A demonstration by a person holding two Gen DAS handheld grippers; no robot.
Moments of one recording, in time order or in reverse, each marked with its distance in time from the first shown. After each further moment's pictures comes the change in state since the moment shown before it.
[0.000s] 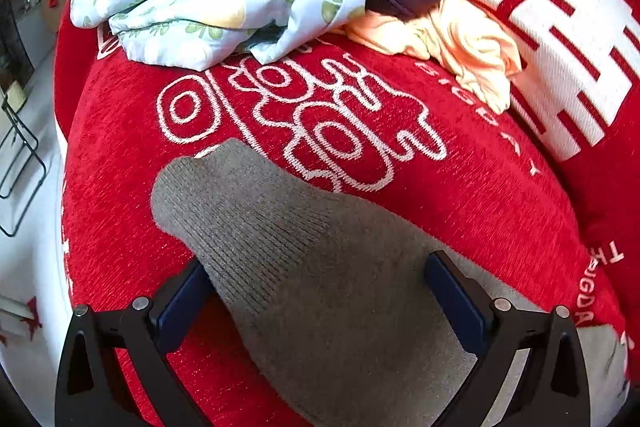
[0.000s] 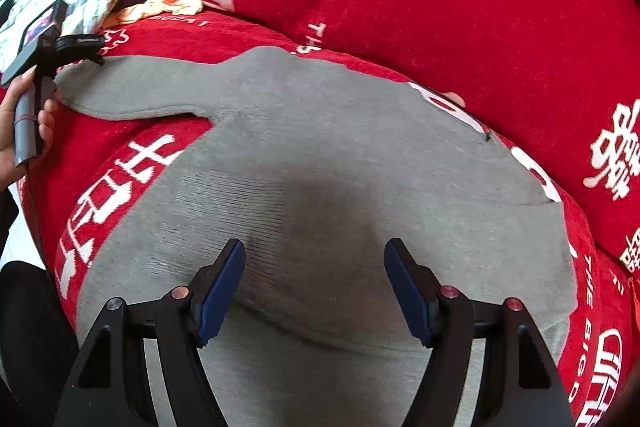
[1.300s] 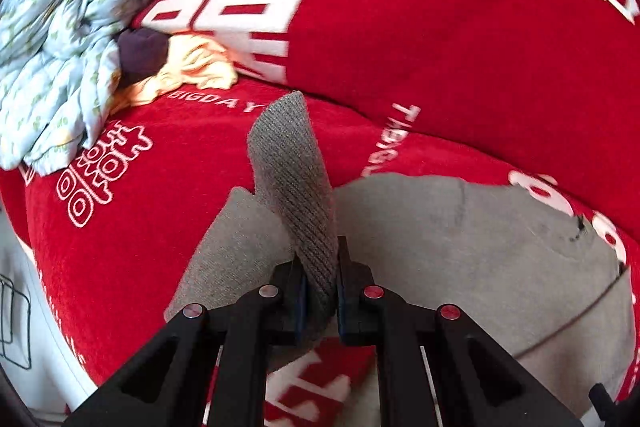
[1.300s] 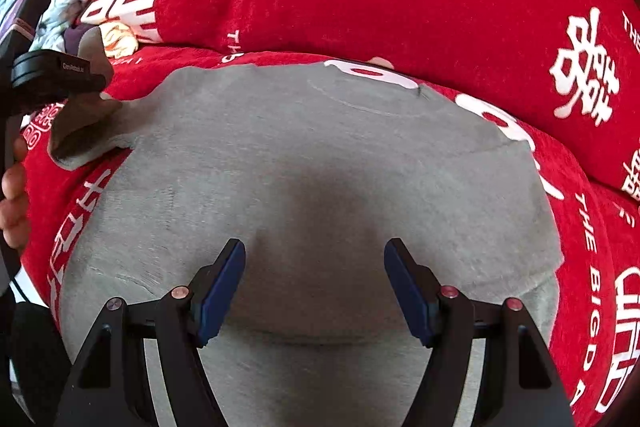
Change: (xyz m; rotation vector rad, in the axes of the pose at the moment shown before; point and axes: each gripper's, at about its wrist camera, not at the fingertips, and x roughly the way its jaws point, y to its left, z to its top) left arm -0.142 -0.211 -0.137 0.517 -0.052 -0.207; right arm -0.004 -0.083 -0.023 0.214 -0.009 0.007
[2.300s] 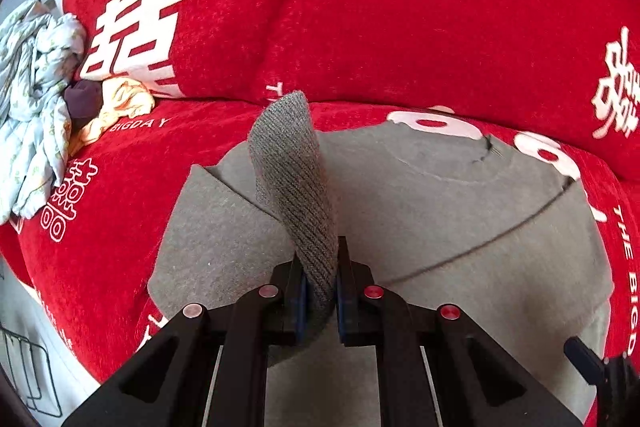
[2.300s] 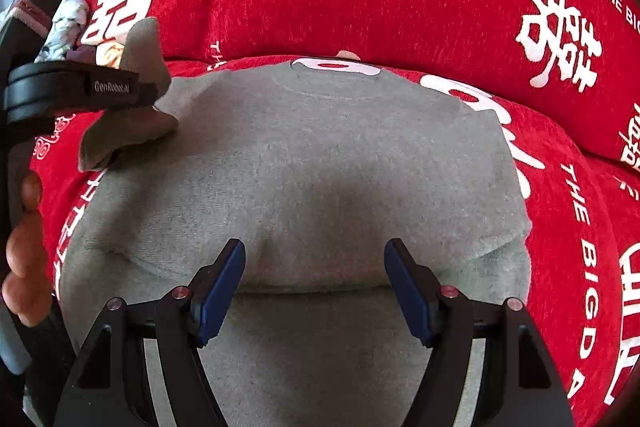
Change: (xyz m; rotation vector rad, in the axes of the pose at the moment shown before) left arm -0.054 -0.126 -0.051 0.217 0.016 -0.058; right arm -0.017 -0.049 -0.036 0.044 -0.033 0.044
